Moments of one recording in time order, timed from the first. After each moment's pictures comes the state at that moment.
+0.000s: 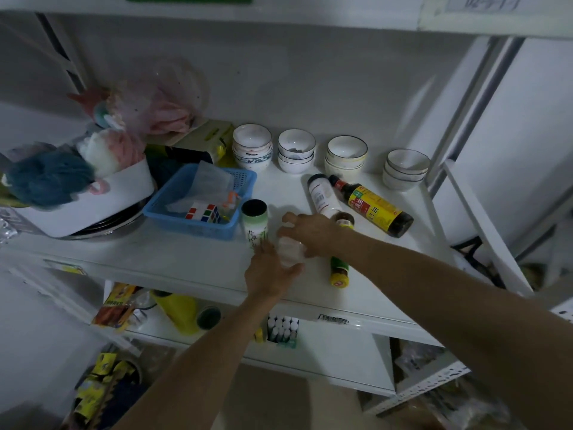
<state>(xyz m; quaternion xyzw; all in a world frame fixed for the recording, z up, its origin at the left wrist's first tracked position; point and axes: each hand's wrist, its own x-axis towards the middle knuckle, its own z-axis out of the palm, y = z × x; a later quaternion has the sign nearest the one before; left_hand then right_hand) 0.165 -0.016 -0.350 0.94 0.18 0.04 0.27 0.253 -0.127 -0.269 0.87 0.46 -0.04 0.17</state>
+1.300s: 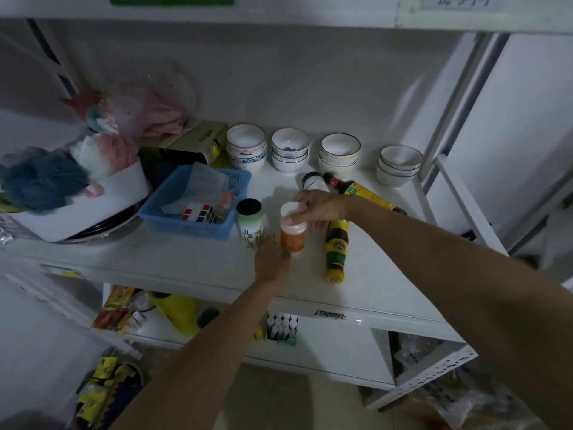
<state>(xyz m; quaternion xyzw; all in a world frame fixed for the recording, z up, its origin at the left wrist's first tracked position) 0.177 -0.029 -0.334 0.86 0.19 0.08 0.46 0.282 -0.147 -0.231 0.88 0.22 -0.30 -0.30</state>
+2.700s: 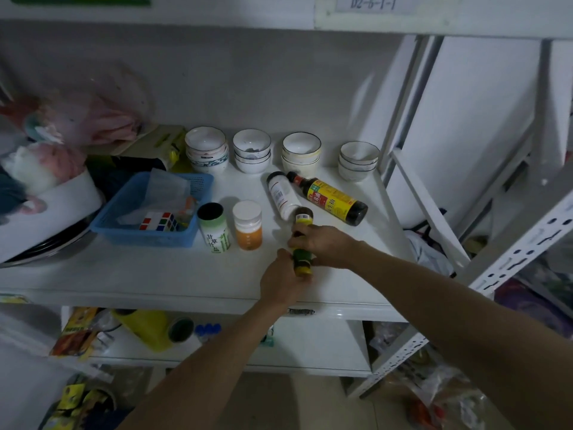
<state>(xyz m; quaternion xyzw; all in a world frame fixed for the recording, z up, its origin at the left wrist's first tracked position) 0.152 -0.105 -0.327 0.92 0.07 -0.02 0.37 0.234 -0.230 -0.291 0.90 0.44 -0.01 0.09</state>
